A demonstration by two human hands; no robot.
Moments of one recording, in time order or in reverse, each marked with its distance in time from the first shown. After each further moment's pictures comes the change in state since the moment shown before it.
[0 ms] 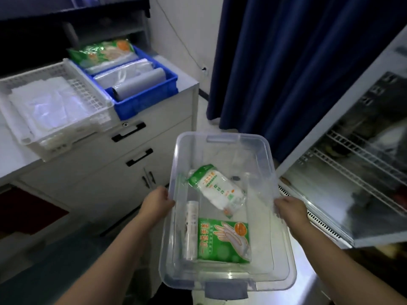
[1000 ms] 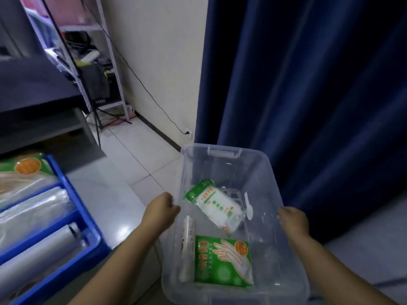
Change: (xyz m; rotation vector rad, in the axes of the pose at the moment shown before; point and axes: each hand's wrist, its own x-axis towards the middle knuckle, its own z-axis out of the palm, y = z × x) left_hand 0.470 0.325 -0.086 -0.094 0.091 0.139; right_hand 0.478 -0.323 0.040 -0.024 0.115 -0.078
